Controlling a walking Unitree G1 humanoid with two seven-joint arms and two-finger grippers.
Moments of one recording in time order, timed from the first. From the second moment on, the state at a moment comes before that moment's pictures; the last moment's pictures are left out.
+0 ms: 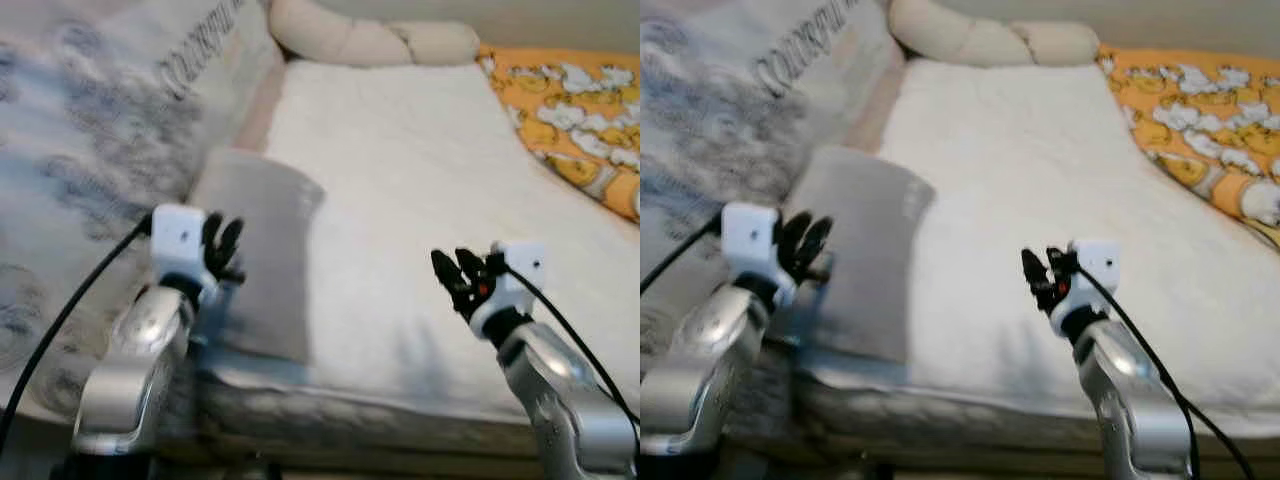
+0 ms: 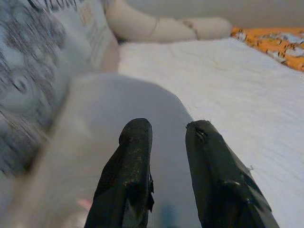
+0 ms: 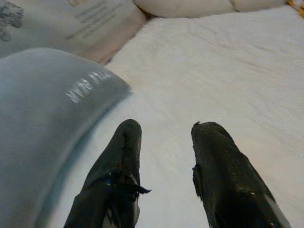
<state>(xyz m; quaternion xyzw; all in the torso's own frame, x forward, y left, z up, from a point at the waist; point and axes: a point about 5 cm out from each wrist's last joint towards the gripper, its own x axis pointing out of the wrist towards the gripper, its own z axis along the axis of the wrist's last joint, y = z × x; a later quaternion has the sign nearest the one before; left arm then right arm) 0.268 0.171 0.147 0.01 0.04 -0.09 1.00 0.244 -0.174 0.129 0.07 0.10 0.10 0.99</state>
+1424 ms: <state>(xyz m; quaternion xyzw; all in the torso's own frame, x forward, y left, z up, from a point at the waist) 0.247 0.176 0.123 0.01 0.09 -0.02 1.00 0.242 -0.168 0.113 0.05 0.14 0.07 0.99</state>
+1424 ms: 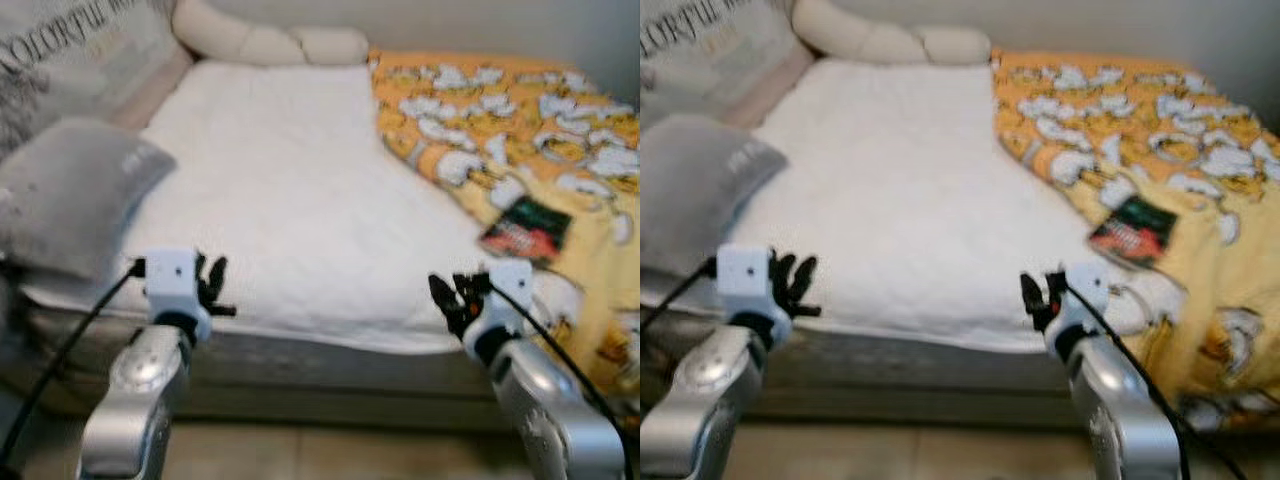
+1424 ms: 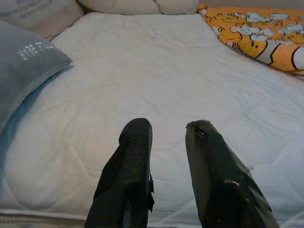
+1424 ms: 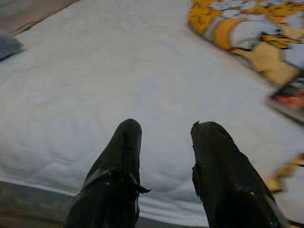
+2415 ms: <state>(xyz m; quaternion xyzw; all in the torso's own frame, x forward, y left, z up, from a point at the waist) 0.246 0.158 0.127 -0.01 0.07 -0.07 0.99 0.251 -0.170 0.105 0.05 0.17 0.07 0.98</state>
